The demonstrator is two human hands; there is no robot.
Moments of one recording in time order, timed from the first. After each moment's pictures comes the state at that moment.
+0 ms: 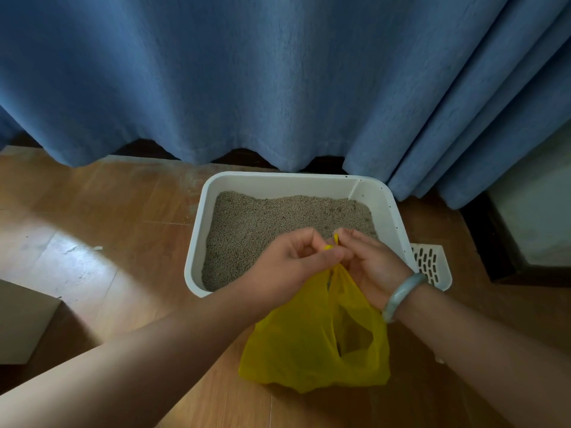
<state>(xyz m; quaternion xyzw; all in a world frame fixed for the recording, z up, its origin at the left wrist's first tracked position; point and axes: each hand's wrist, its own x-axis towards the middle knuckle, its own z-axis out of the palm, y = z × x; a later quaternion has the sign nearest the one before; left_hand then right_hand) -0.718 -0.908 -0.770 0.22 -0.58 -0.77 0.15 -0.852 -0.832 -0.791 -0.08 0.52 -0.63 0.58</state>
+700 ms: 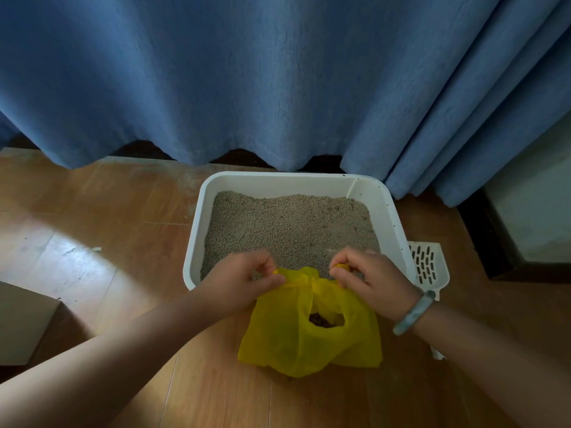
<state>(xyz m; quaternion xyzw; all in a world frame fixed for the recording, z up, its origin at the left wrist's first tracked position) -0.669 -0.948 -0.819 0.28 -0.83 -0.47 0.07 -0.873 -0.803 -0.814 -0.61 0.70 -0.31 0.21</state>
